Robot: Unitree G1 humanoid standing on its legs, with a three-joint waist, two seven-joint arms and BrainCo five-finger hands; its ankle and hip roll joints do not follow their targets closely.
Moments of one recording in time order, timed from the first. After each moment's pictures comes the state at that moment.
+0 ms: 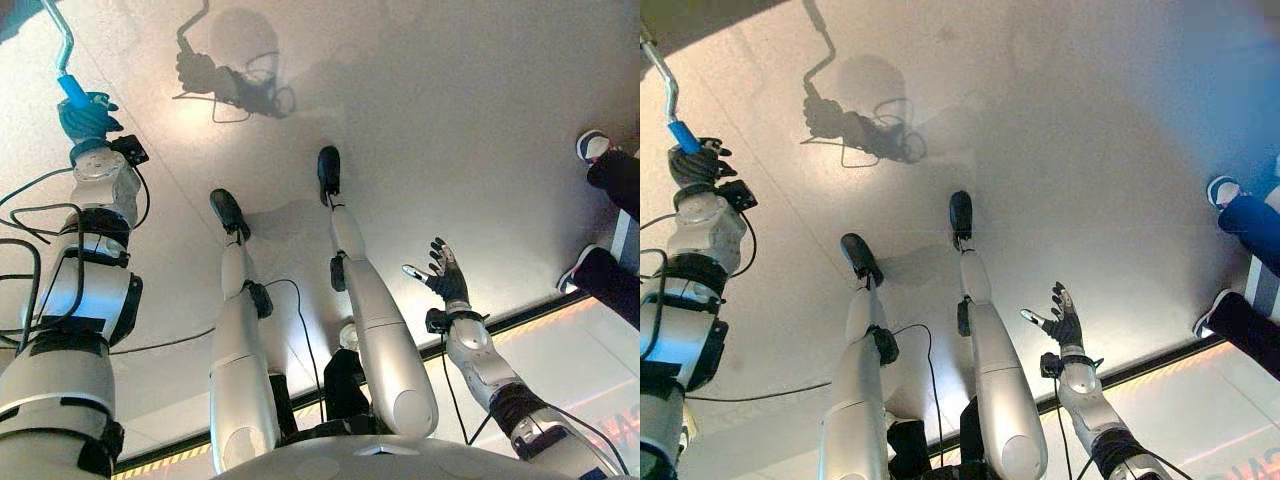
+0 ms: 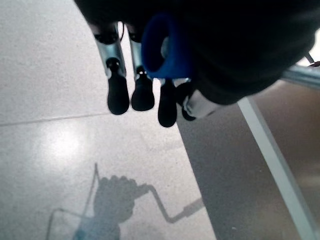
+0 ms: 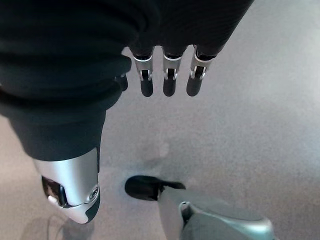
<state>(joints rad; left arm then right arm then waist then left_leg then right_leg) -1.06 0.73 -0.33 1.22 -0.76 -0.18 0.39 -0.13 -0.37 0.40 0.63 0.42 -0.37 -0.32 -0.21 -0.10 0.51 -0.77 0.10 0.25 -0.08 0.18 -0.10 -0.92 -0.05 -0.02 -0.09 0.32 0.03</state>
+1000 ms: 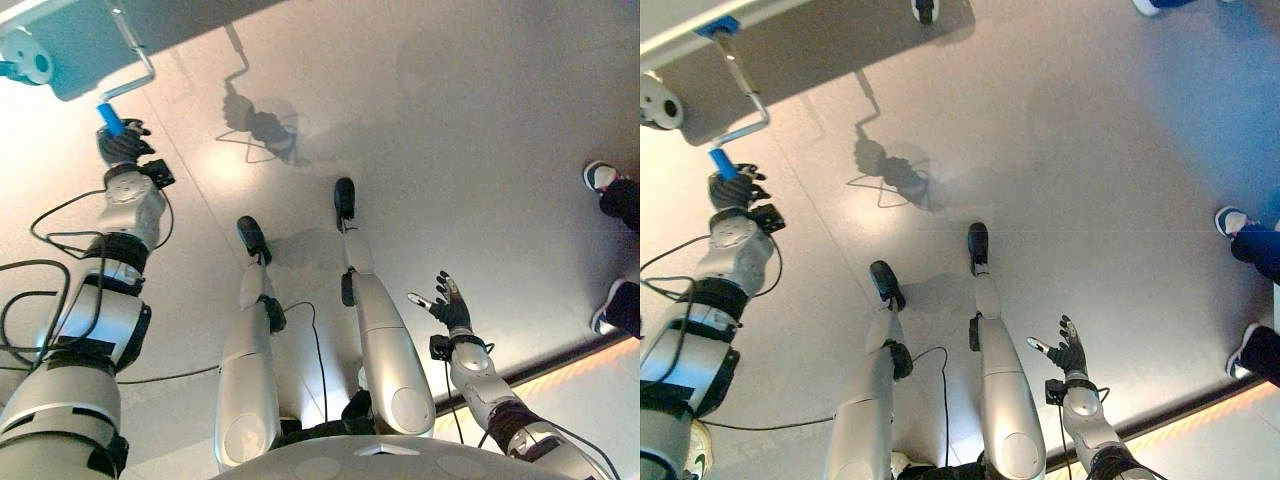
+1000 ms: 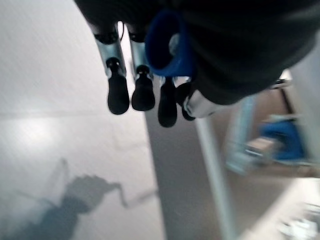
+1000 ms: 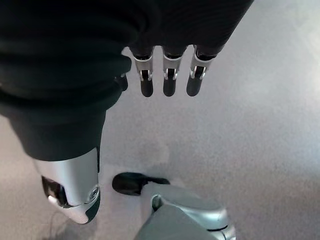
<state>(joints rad) -0.91 0.64 -0.41 0.91 -0.86 -0.23 0.40 -0.11 -0.32 0.37 0.85 0.41 -0.34 -0.31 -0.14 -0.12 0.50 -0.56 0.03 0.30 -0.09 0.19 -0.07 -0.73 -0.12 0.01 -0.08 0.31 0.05</state>
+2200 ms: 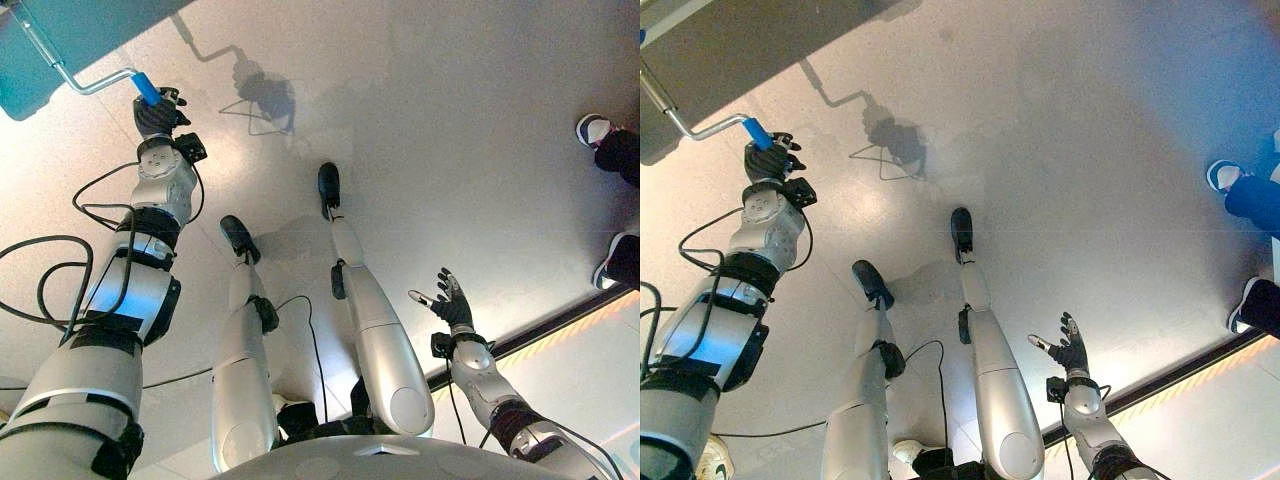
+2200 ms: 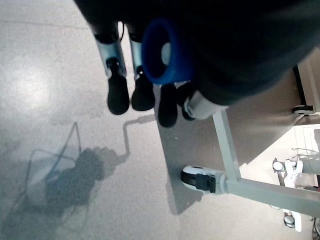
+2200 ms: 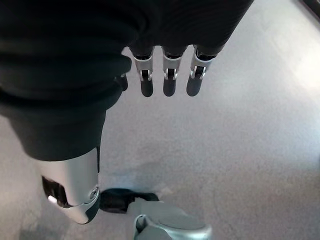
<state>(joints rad) -1.06 0.55 -0.37 1.08 -0.84 -0.22 0.35 -0.11 -0.33 0.39 0.79 0.42 -0.35 -0.32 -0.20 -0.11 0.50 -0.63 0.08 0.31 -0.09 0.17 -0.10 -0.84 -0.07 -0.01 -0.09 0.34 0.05</state>
